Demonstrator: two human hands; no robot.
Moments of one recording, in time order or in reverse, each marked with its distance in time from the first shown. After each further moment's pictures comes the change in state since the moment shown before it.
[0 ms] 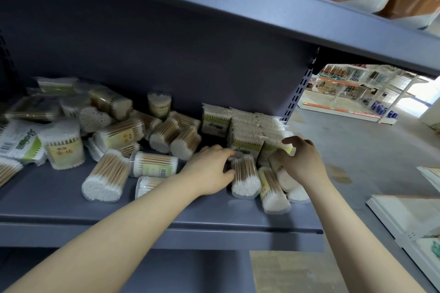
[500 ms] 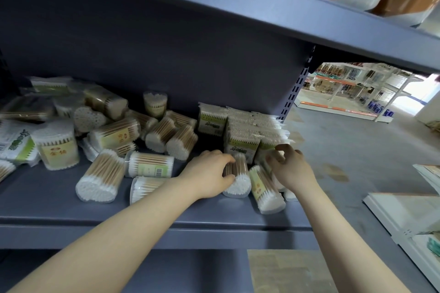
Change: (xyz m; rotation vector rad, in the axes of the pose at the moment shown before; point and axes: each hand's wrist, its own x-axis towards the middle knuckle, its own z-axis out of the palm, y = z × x) left_hand -0.001 0.005 0.004 0.005 -0.051 0.014; right_hand -0.009 0.003 0.013 -0.031 -0.119 0.041
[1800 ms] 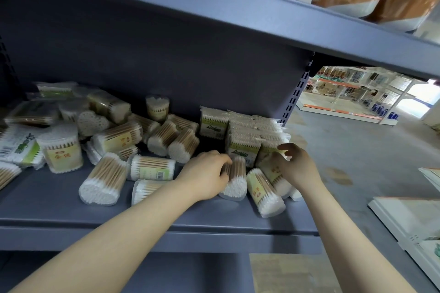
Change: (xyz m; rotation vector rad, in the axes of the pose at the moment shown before) left_hand -0.003 -0.002 -0.004 -0.012 0.075 -0.032; right_hand 0.011 0.006 -0.005 0.194 0.085 -0.004
